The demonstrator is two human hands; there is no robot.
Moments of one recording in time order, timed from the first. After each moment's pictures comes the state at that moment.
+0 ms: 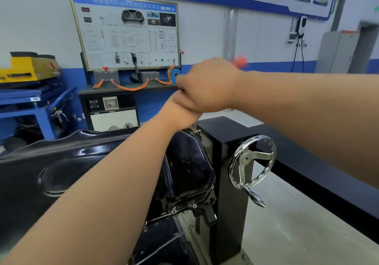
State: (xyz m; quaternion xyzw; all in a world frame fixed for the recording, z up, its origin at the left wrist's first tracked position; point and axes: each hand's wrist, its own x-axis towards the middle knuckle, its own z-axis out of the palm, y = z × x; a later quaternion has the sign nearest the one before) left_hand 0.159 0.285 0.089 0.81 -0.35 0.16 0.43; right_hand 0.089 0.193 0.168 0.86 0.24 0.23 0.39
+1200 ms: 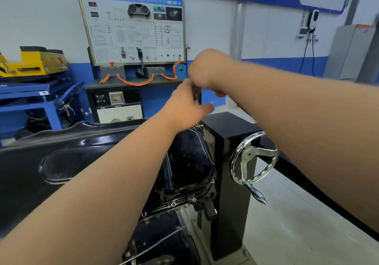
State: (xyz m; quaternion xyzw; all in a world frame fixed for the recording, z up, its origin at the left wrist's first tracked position) left_hand 0.154 0.280 0.084 0.81 -0.34 0.16 0.45; right_hand 0.098 0.203 0.172 0.98 0.02 0.17 0.08
